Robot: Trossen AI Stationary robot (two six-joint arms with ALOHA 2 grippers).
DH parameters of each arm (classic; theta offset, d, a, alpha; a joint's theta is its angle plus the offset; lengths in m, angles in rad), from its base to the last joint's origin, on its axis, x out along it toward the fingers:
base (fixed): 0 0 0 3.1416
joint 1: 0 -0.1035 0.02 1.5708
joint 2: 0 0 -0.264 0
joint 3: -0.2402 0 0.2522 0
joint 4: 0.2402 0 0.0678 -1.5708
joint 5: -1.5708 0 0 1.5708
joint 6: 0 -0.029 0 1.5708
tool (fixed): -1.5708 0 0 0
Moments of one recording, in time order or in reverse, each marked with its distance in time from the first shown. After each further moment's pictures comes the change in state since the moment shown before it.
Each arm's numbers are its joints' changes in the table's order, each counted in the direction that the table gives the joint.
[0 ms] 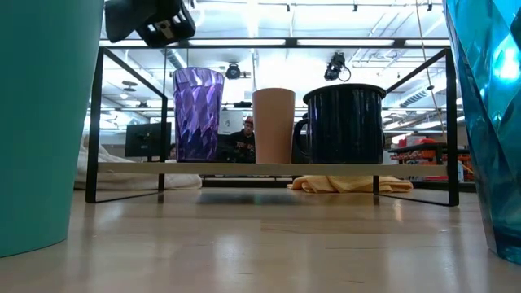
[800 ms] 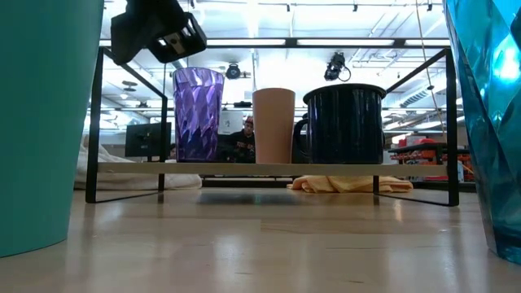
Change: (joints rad) left arm 0.003 0.059 0.000 -0.040 -0.014 -0.058; right arm 0.000 0.000 0.000 0.005 0.004 -0.001
